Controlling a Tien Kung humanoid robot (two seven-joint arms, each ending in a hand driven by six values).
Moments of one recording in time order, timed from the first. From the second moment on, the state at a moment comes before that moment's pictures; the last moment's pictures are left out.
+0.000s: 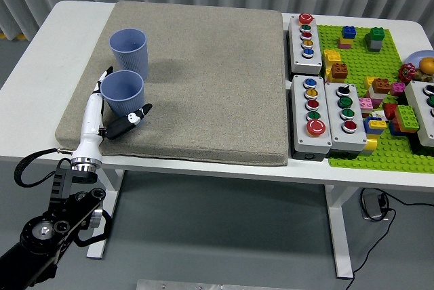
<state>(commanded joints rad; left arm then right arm) -0.28 0.13 -1.06 -0.94 1.28 0.54 -0.48 0.17 -0.05 2.18 0.19 -2.14 -0.08 -0.23</state>
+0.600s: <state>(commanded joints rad) -0.26 0.13 -1.09 -0.95 1.30 0.53 -0.47 0.17 -0.05 2.19 0.19 -2.14 -0.08 -0.23</state>
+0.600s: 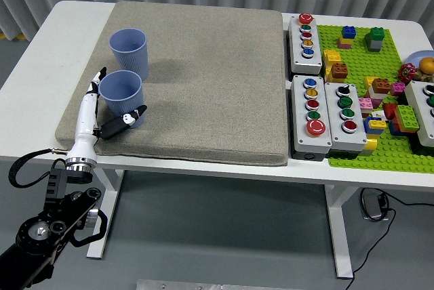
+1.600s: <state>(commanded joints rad) -0.16 0.17 -1.14 -1.08 1.38 0.51 -0.46 0.16 -0.05 2.19 0.19 -2.15 -0.08 -0.24</state>
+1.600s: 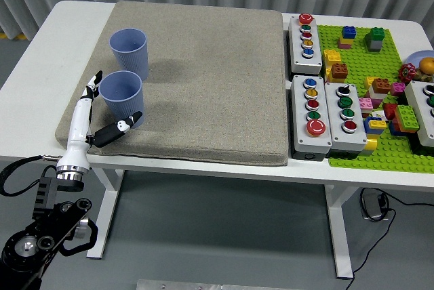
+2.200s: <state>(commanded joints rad) -0.05 0.24 -1.24 -1.32 1.41 0.55 -0.48 0.16 -0.05 2.20 0.19 -2.15 -0.08 -0.24</state>
